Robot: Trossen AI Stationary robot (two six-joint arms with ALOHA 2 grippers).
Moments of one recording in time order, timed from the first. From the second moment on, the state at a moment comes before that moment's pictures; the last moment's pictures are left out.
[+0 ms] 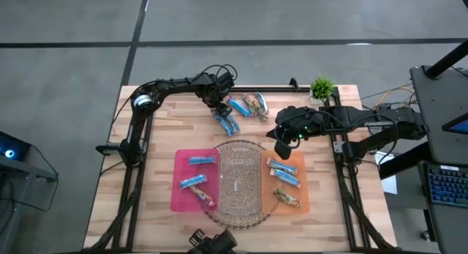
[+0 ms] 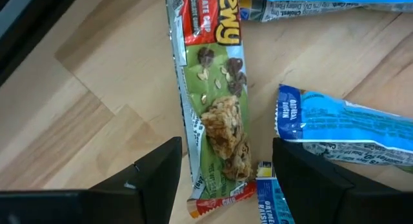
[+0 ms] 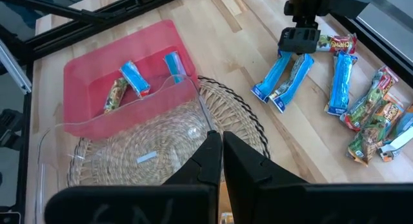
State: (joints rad) left arm 0.62 2.09 1.59 -0.86 -0.04 -0.20; right arm 0.04 1.24 1.23 -0.70 0.16 0.45
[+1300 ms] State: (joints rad) left arm 0.63 2.09 1.54 -0.85 0.00 -0.21; right arm 0.04 1.24 1.23 -0.70 0.15 0.46
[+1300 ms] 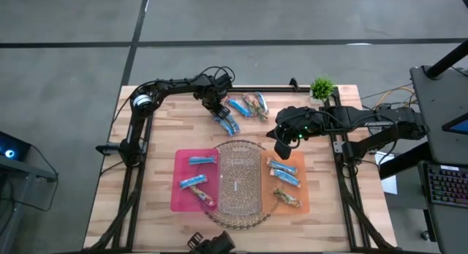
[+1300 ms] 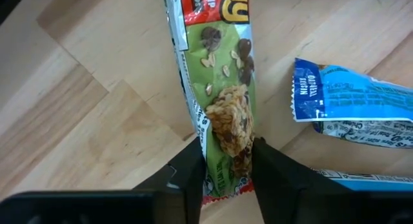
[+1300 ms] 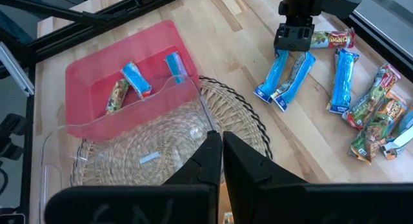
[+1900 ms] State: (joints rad) left arm 0.62 2.09 1.59 -0.88 0.02 -0.21; right arm 0.04 1.24 1.23 -0.70 0.15 0.46
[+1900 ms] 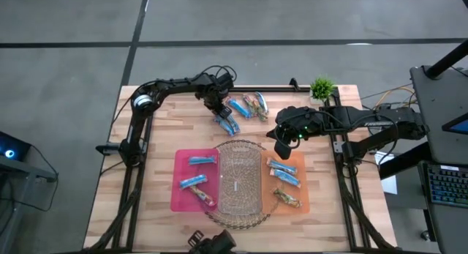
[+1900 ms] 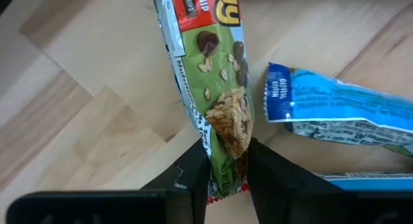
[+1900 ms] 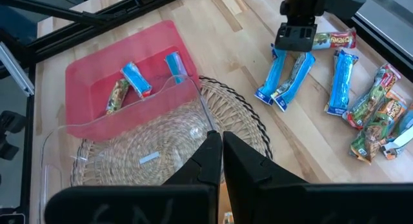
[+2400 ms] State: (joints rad) left arm 0.62 1.98 1.61 -1.00 0.02 -0.19; right arm 0.04 1.24 1.23 -0.70 0.15 0.46
